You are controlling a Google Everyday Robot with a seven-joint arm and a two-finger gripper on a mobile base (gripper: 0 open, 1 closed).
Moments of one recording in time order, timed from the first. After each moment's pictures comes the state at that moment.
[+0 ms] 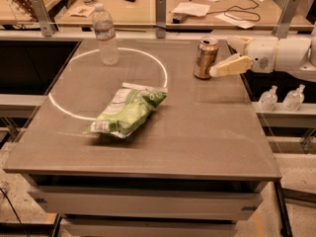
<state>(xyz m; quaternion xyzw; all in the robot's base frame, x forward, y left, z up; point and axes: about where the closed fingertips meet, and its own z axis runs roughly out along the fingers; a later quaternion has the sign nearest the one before) 0.693 -0.204 0.913 -0.42 0.66 0.29 0.55</state>
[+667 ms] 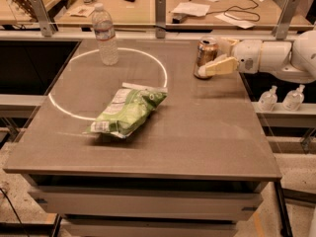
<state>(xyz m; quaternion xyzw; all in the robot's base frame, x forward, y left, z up) 0.713 -0.178 0.898 -0.42 0.65 0.32 0.56</state>
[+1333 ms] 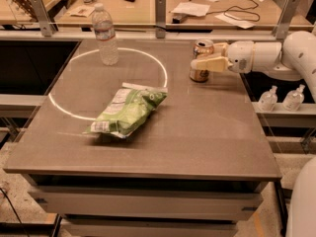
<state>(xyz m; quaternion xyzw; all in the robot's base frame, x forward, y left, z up) 0.726 -0.160 0.885 -0.44 0.63 0.34 0.54</state>
